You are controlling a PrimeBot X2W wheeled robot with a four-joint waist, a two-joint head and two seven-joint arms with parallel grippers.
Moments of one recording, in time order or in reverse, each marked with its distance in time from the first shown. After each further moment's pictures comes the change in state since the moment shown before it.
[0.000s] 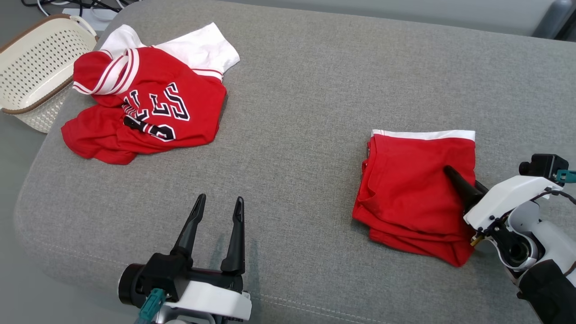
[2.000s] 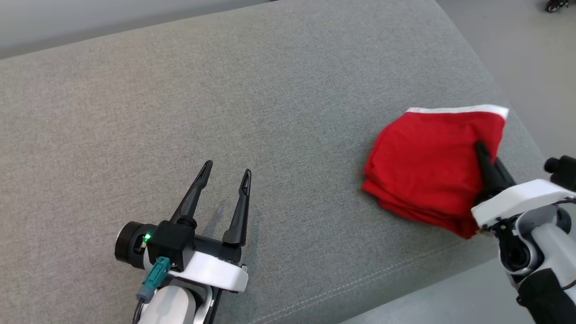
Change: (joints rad) left arm -0.131 0.001 0.028 0.070 0.117 -0.107 0.000; right arm 0.081 0.033 -0.160 -0.125 -0.252 0.000 -0.283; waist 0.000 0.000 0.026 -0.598
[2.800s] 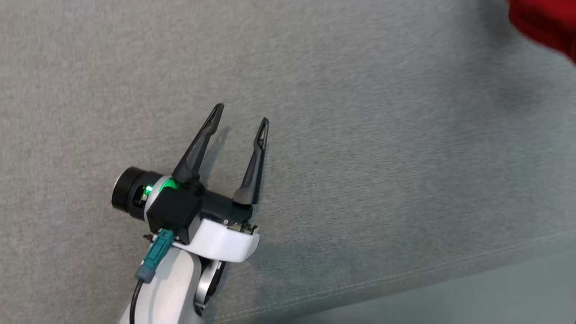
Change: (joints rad) left arm -0.124 0.000 -0.025 -0.103 0.053 -0.017 0.000; right arm -0.501 0.031 -0.401 0.129 -0.082 0.000 -0.002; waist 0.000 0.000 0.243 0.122
